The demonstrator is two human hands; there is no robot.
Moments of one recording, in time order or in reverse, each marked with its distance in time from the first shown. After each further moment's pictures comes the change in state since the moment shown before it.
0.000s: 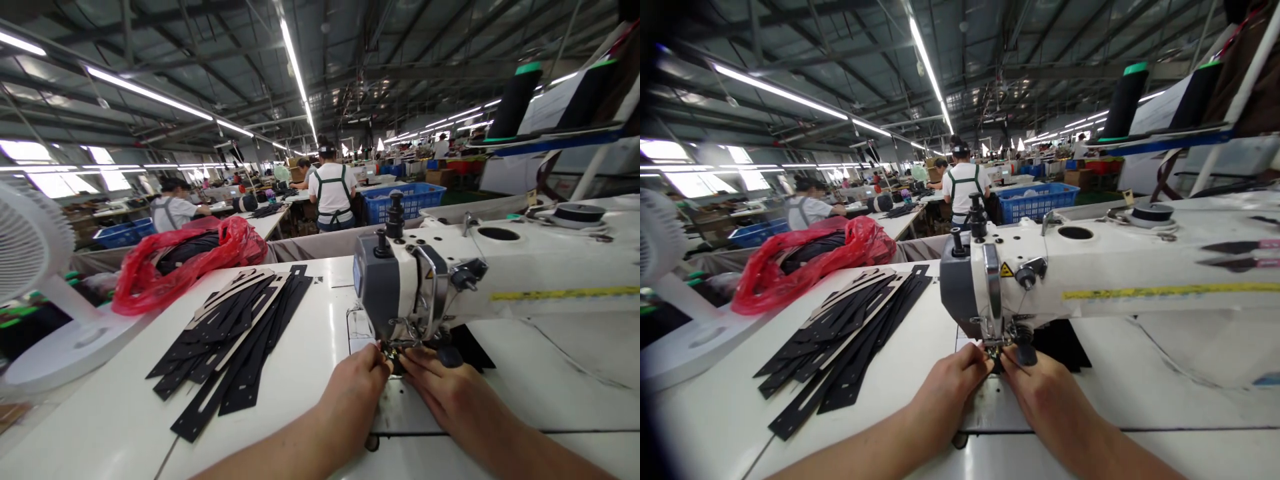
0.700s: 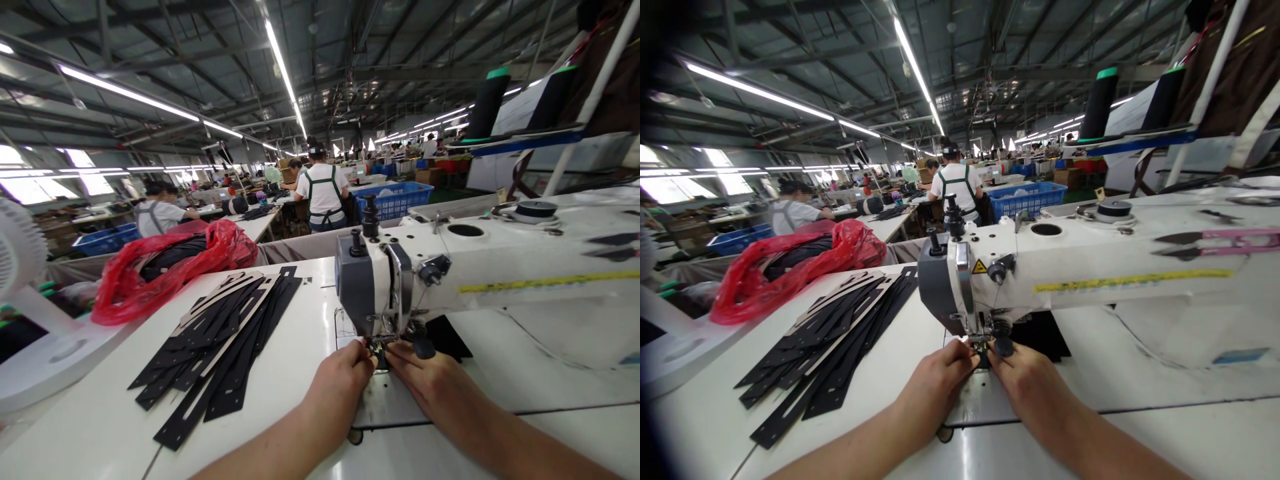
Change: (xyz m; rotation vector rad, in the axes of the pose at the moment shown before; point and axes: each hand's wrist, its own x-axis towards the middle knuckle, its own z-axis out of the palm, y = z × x) left_hand 0.002 0.003 -0.010 -0.058 0.018 -0.011; right_hand -0.003 0.002 -0.003 0.020 -0.079 -0.002
